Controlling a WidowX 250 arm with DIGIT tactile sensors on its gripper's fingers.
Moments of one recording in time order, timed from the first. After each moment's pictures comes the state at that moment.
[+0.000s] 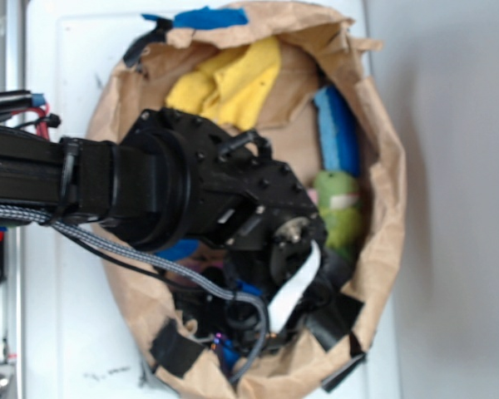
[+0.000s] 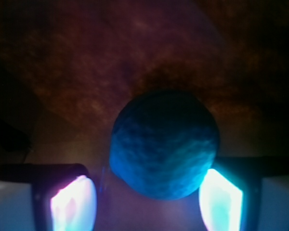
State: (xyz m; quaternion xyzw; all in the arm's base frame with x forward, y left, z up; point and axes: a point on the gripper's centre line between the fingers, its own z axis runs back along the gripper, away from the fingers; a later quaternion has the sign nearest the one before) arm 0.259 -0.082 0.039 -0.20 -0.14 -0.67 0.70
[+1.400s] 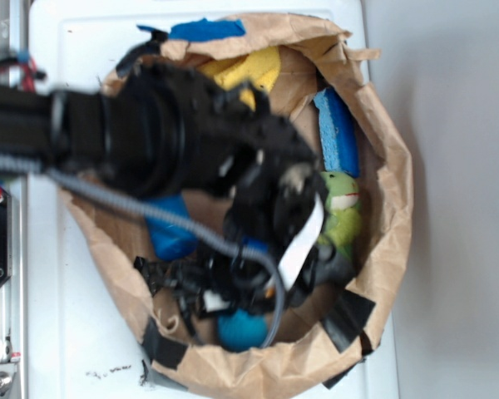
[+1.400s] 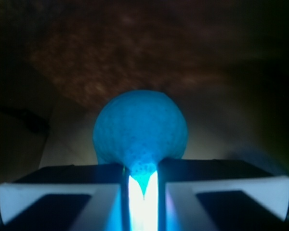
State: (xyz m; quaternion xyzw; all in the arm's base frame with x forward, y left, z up) arm 0.267 -0.038 0.058 -0.20 -0.13 -0.59 0.77
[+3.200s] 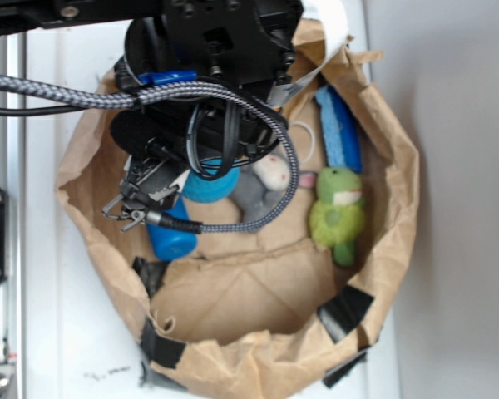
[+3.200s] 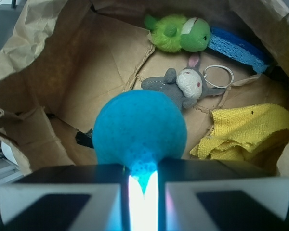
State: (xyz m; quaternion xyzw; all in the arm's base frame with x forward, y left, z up) arm 0.228 0.031 0.165 -0.06 0.03 -0.19 0.98
